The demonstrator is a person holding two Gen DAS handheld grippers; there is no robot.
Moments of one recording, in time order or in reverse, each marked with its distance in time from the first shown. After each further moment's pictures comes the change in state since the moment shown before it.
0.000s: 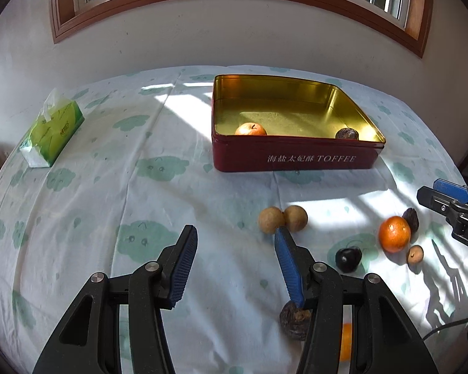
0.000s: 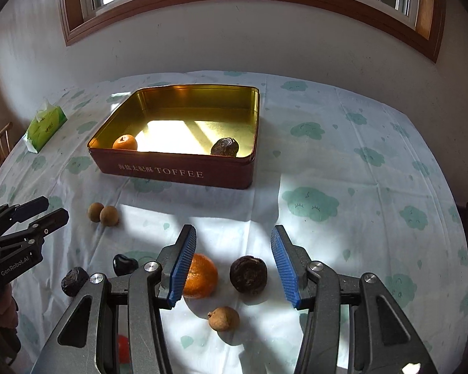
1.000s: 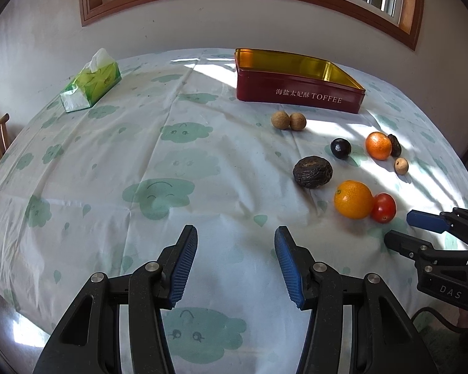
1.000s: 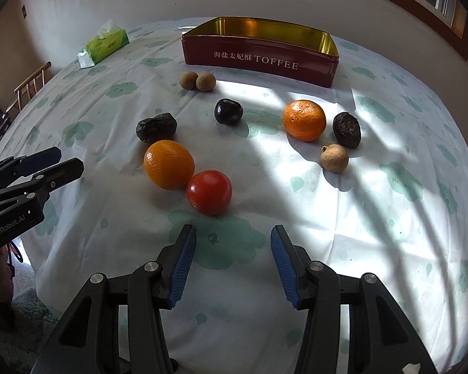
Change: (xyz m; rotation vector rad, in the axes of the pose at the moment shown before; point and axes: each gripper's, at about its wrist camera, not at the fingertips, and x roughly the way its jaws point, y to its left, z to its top) left arm -0.062 0.016 -0.112 -0.031 -0.007 0.022; right arm -0.023 0.077 -0.121 -0.148 0.126 0.108
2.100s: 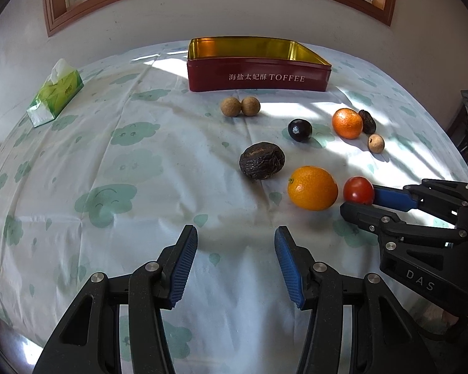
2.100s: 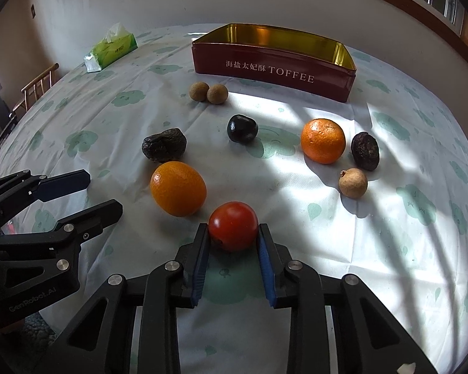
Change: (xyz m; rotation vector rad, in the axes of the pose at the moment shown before) left arm 0.014 -0.042 0.004 0.106 0.053 -0.067; right arm 0.009 0.004 0.013 -0.015 -0.035 0.032
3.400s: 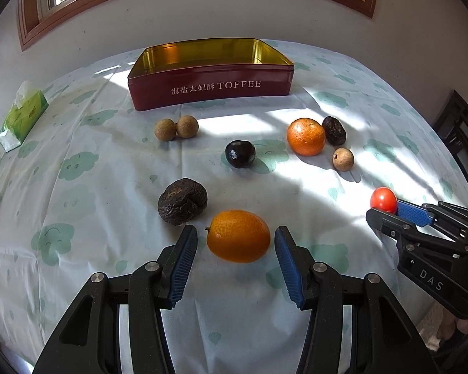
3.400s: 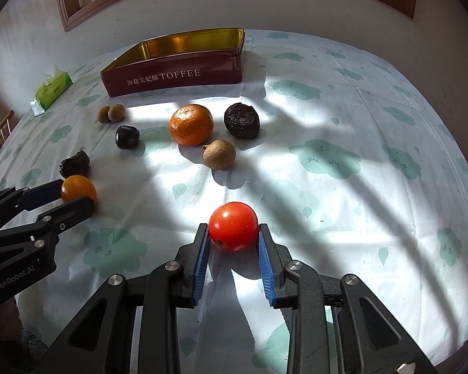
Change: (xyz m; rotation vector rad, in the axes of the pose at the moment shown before) left arm 0.025 -0.057 0.033 0.044 0.010 -0.050; right arm -0.019 -0.082 -0.026 0.227 -0.027 -0.132
